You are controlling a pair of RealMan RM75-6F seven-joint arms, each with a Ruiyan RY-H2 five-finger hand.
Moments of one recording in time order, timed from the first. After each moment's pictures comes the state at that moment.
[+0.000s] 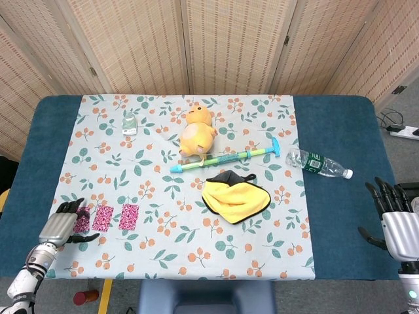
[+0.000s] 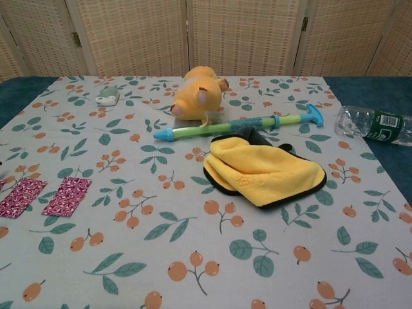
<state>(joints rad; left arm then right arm) -0.39 -1.31 0.03 -1.35 1.25 0.95 0.09 0.06 -1.05 0.05 -1.66 -1.51 1.50 -0.04</state>
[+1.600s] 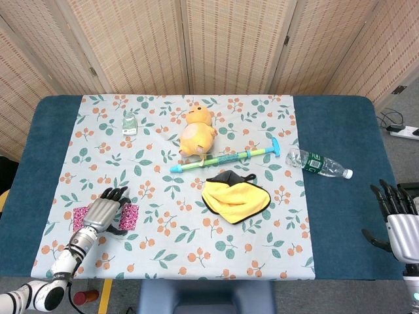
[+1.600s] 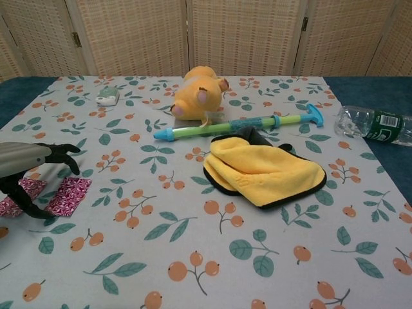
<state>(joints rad) -0.55 -1.43 -0.04 -1.41 1.20 0.88 0.28 0.05 -1.06 0.05 -1.60 -1.51 1.50 0.02</state>
